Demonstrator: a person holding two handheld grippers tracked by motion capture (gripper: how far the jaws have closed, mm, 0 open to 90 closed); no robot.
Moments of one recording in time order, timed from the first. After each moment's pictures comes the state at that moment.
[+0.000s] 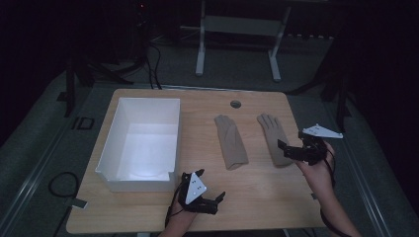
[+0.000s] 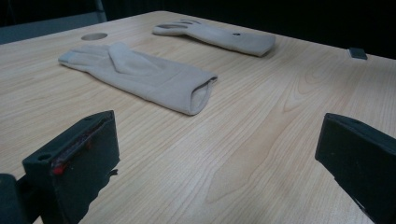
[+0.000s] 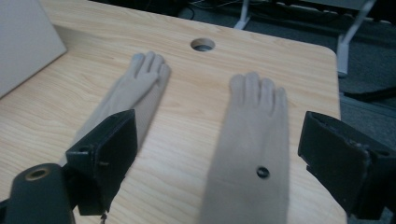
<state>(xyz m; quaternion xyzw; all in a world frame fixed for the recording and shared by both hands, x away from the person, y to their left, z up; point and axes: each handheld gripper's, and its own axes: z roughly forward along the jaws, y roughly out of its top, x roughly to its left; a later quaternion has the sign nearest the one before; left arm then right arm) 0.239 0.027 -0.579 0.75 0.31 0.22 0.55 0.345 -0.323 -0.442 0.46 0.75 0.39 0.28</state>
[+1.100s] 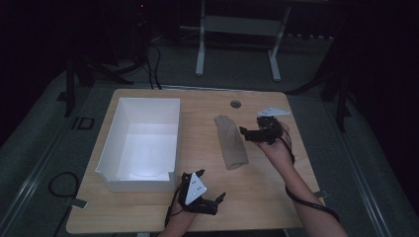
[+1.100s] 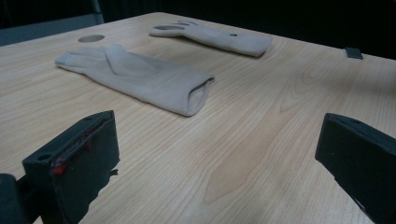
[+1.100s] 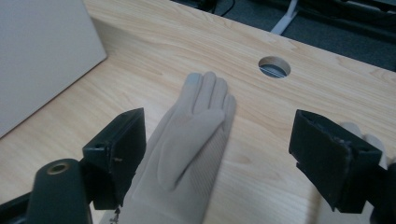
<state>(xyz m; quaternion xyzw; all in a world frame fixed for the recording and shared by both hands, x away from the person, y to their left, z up) 0.238 0.026 -0.579 0.75 0.30 0.22 0.55 0.415 -0.219 -0.460 0.41 0.80 0.38 0.23</state>
